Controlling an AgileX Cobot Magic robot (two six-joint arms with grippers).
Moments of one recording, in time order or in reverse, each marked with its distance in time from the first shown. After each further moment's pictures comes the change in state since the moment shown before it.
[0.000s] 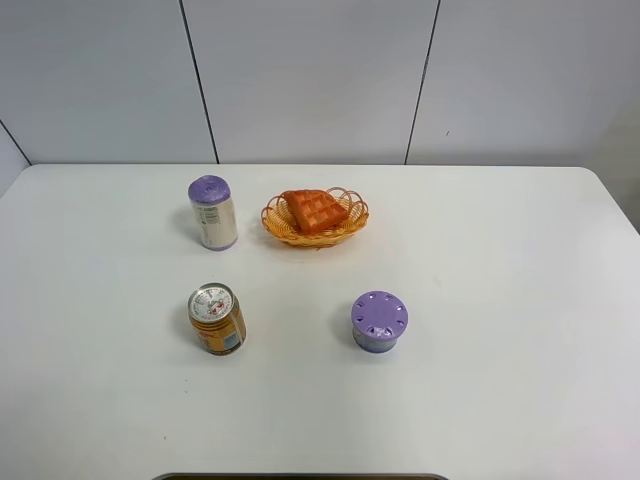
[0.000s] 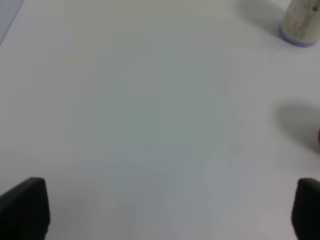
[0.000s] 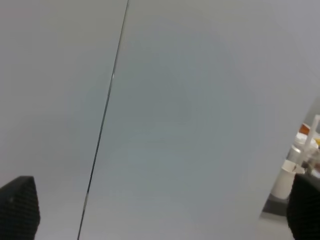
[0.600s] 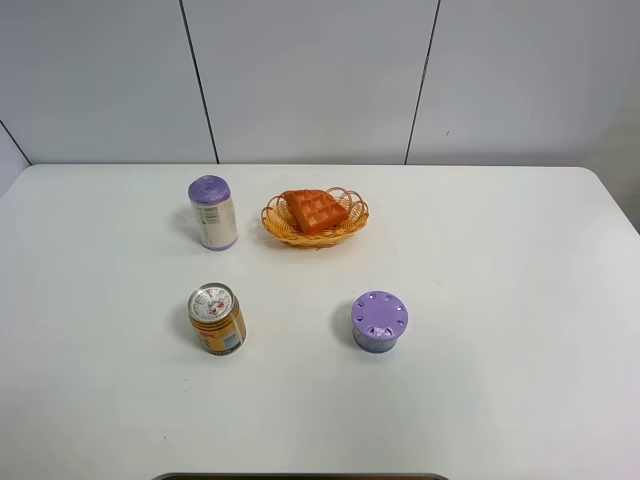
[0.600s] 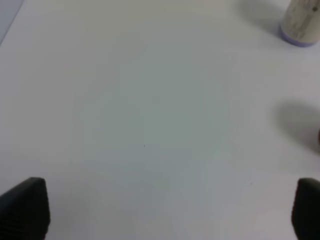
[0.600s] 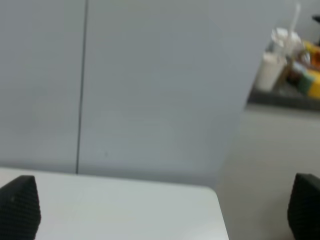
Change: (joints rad) left arm 0.000 0.000 0.000 0.000 0.000 0.000; right arm -0.060 -0.333 0.277 -0.105 0.262 0.130
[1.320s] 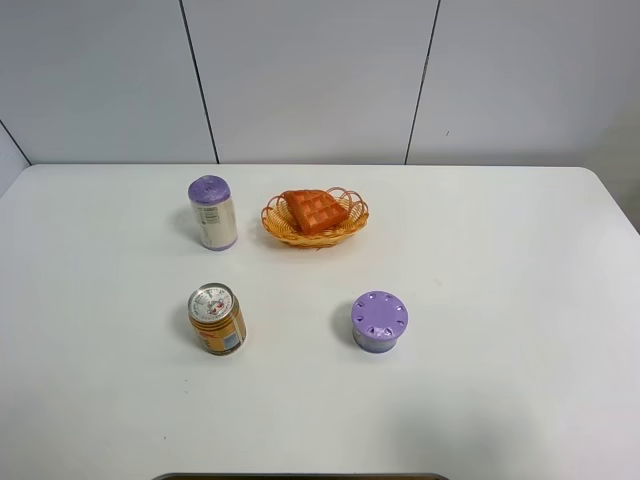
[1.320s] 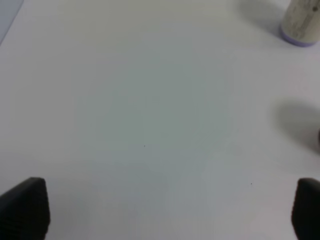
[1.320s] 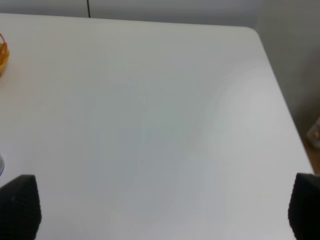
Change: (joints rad) left arm 0.000 0.000 0.000 0.000 0.000 0.000; right arm -0.021 -0.258 0.417 0.068 0.160 0.070
